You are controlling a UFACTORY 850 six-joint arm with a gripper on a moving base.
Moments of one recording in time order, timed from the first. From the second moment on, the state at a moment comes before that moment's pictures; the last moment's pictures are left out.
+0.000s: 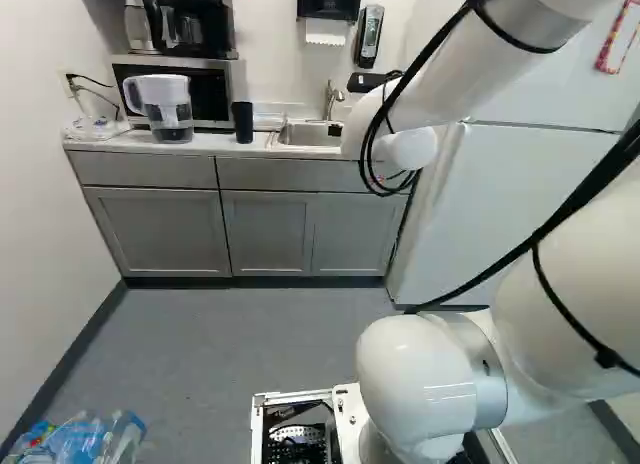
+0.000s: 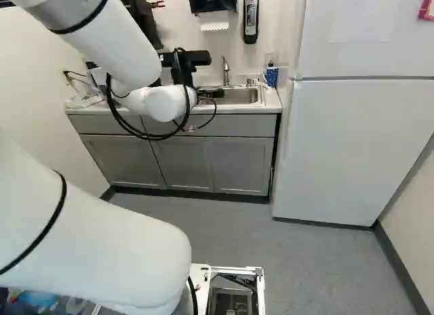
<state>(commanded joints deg) -2.7 14.6 -31.1 0.0 33.0 0.0</state>
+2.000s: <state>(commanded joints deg) -2.8 11.1 -45.7 0.0 21.2 0.0</state>
